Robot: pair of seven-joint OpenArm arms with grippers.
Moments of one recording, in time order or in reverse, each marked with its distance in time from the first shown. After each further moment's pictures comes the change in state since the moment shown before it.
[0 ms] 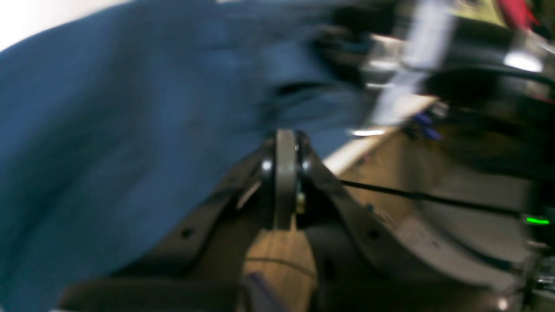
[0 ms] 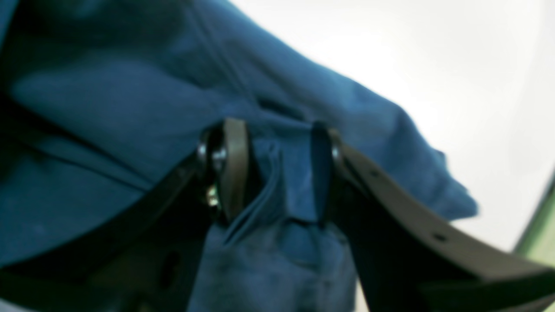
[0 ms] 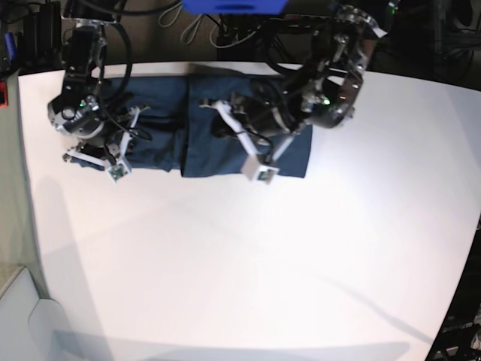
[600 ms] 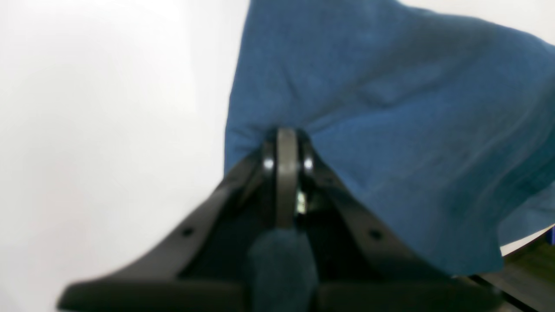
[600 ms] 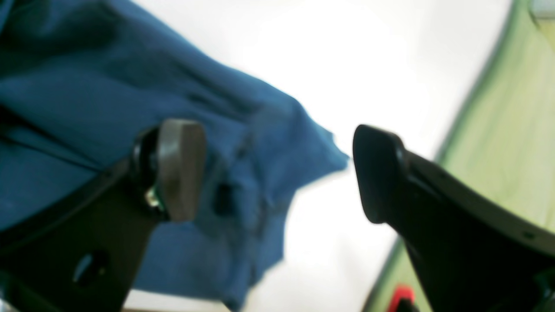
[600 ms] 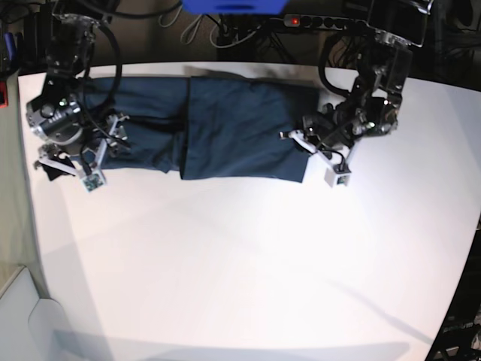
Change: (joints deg) left arm -1.4 -6.6 -10.0 -18.7 -1.6 -0.1 -11.0; right arm 0.0 0.9 4.9 10.5 0.6 0.0 -9.7
